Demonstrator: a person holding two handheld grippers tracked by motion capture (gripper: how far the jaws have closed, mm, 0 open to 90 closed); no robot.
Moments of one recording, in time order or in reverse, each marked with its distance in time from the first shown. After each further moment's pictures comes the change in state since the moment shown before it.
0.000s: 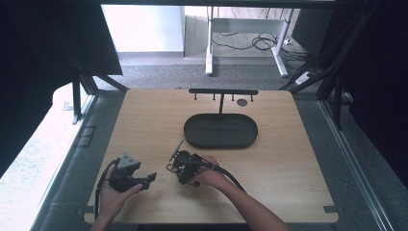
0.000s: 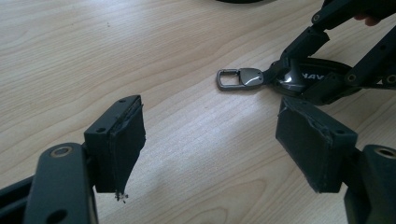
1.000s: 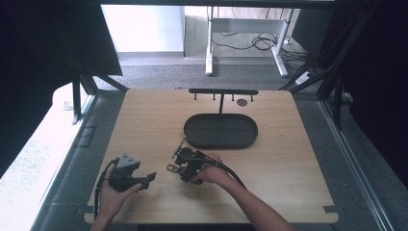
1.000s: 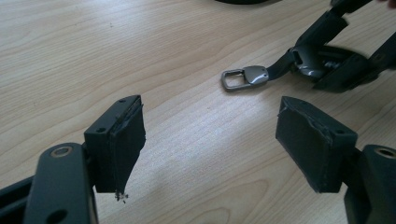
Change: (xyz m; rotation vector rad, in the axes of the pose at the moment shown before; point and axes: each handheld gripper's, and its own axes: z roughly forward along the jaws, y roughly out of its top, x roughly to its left) left arm 0.001 0.000 0.000 -0.002 0.002 -0.002; right arm -0.007 -0.002 -0.016 0.005 0.018 -0.004
